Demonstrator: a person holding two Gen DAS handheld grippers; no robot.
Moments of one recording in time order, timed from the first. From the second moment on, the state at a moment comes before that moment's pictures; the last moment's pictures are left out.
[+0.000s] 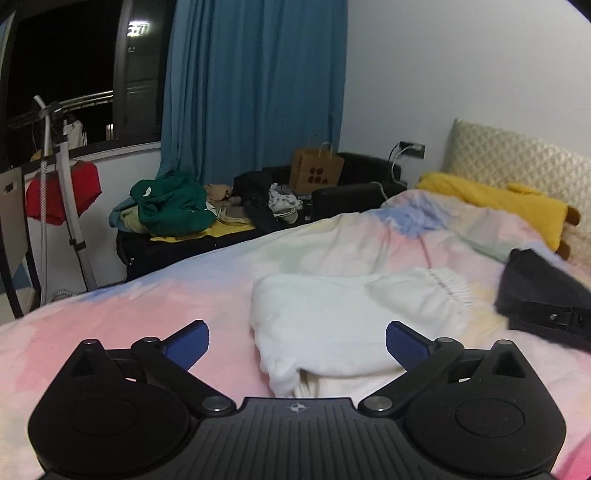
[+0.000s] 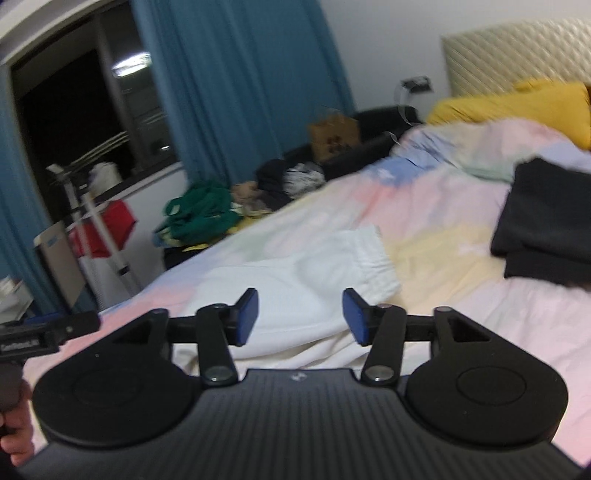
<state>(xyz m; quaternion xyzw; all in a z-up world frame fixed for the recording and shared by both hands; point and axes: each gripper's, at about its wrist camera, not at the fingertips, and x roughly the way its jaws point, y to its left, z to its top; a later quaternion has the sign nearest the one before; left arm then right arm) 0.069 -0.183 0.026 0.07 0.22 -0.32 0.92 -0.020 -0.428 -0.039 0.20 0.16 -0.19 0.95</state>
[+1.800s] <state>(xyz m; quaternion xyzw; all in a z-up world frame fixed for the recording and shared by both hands) -0.035 -0.108 0.011 0.05 0.18 -0.29 0.94 -0.044 -0.314 -0.076 0.12 0.15 -0.22 0.96</state>
